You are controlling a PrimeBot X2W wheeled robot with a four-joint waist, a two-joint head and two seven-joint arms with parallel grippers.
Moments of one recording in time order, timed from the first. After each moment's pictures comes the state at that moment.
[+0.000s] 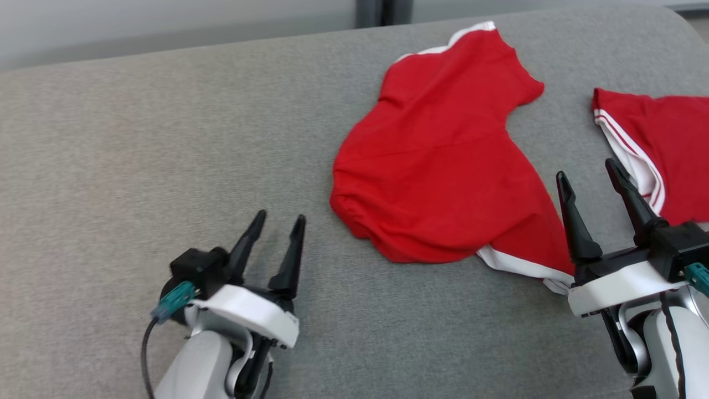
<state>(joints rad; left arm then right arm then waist) -0.29 0.05 -0.29 0.41 -0.44 -0.10 -0.24 -0.28 -0.17 0.08 0.19 0.11 0.13 -0.22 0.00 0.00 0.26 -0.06</state>
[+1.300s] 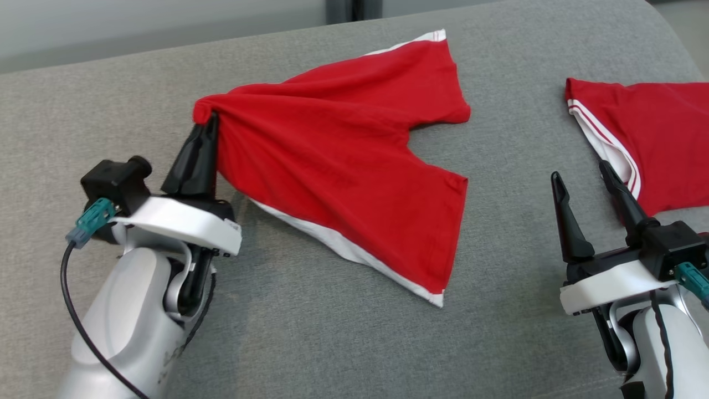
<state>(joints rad) -0.54 0.19 -0.32 0.42 -0.57 -0.02 -0.26 -0.30 -0.13 0.07 0.25 0.09 0.13 -0.26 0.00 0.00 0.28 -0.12</state>
